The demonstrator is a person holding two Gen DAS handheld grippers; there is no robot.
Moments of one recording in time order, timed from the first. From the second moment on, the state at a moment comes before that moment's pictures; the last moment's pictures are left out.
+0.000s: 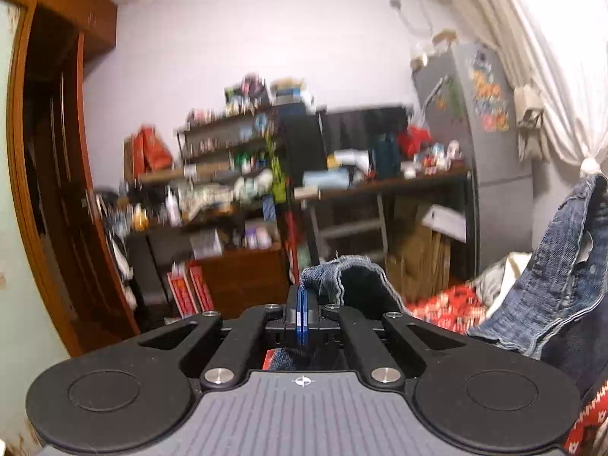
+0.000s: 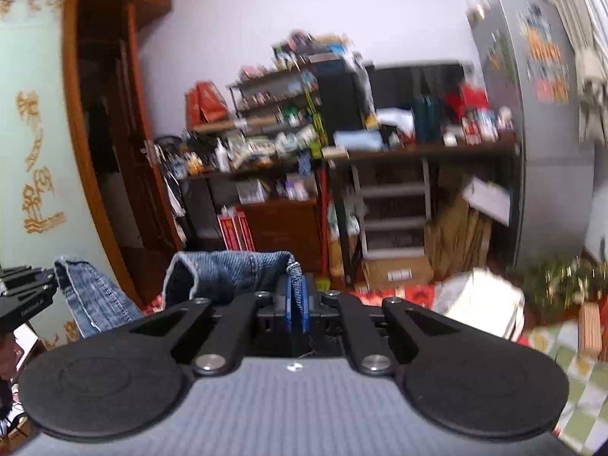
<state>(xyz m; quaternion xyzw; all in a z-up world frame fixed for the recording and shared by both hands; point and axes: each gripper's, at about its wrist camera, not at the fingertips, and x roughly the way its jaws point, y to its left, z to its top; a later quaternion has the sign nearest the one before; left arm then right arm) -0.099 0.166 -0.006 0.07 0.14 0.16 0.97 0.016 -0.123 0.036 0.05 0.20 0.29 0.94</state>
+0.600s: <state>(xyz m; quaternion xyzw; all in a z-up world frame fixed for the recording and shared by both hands) 0.002 0.201 -0.126 0.02 0.28 0.18 0.94 0.151 -0.076 -0.134 0.05 0.35 0.24 0.90</state>
